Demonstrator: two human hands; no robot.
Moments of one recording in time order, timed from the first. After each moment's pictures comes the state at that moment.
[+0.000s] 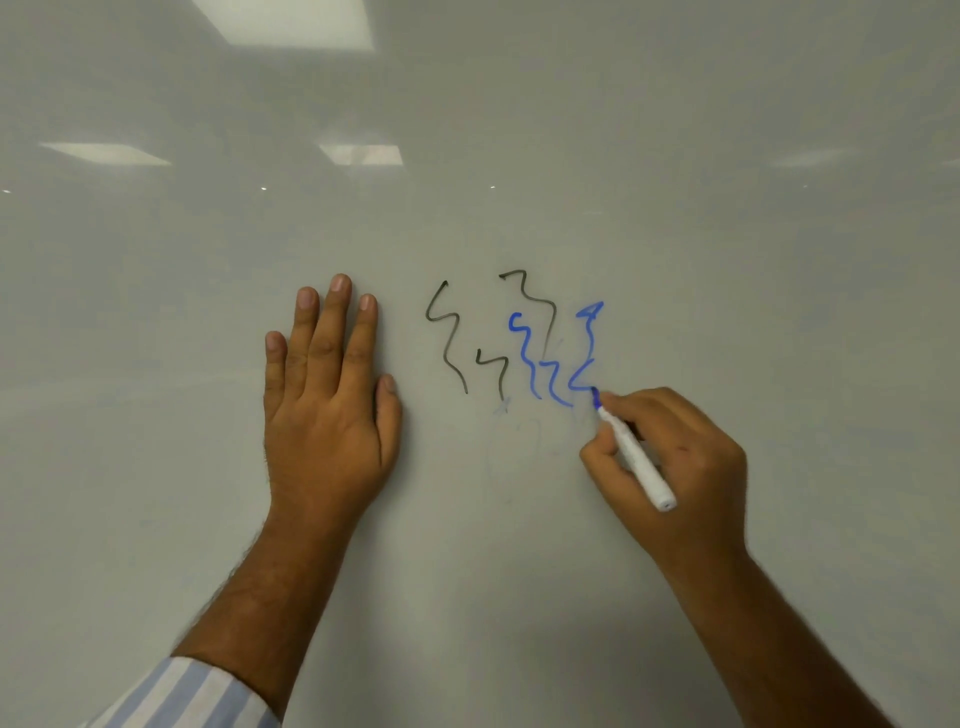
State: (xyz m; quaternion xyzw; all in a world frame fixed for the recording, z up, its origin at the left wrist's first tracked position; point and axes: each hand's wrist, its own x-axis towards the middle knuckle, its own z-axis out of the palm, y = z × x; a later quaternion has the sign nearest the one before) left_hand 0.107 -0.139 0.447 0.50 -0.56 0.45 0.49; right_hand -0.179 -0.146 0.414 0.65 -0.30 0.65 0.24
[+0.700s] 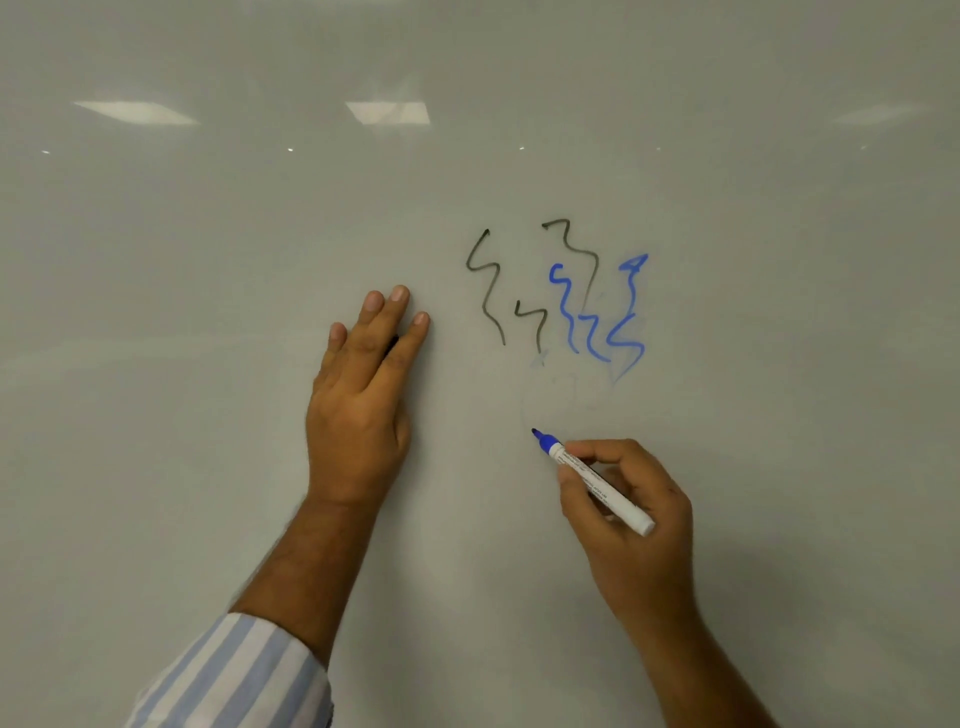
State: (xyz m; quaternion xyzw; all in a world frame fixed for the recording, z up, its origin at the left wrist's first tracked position) left_hand 0.119 -0.129 0.412 0.42 -0.62 0.39 0.54; right_hand -0.124 -0.114 0.343 0.63 -0.28 0.70 -0.17
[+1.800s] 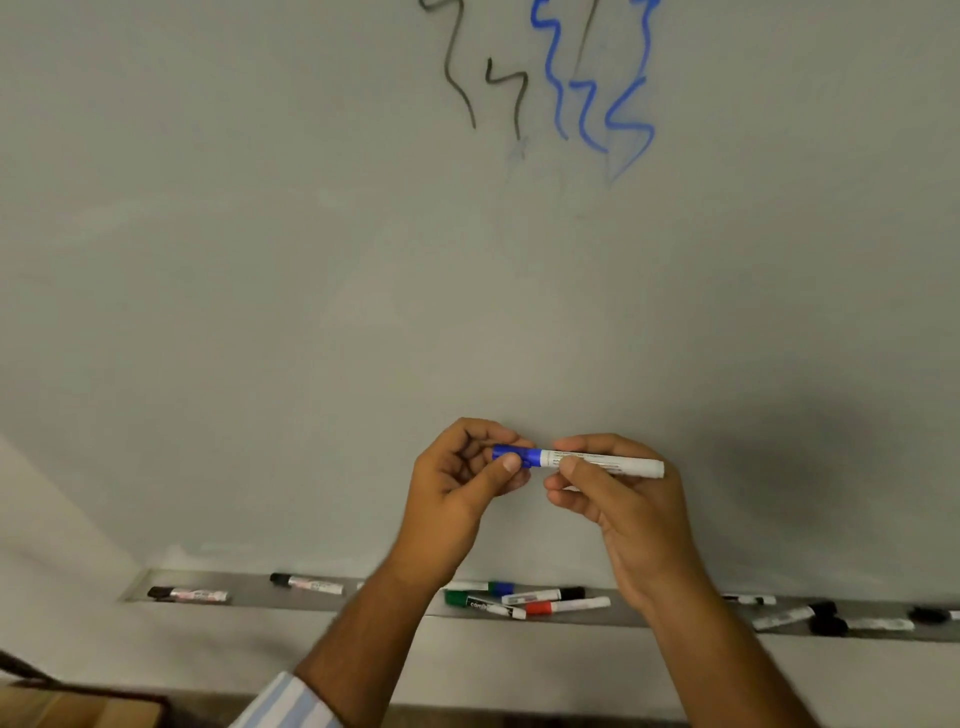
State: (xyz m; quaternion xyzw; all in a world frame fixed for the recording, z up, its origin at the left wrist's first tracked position) left_hand -0.002 -0.036 0.227 0.41 -0.49 -0.40 0.66; right_hand -0.178 -0.070 0.235 0.48 -0.35 0.56 -0.58
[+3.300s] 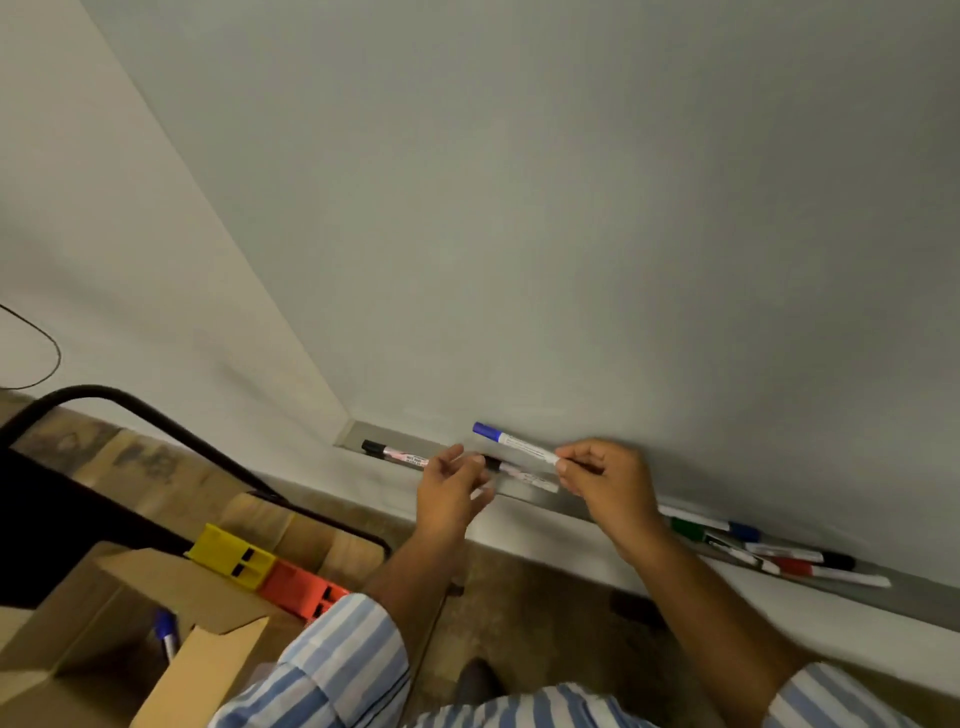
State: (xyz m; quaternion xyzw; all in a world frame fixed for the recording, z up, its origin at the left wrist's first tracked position) left_hand 0.311 0.051 0.032 0.61 0.00 -0.46 0.64; right_hand 0.143 -0.061 0.021 0.63 -0.50 0.27 -0.53
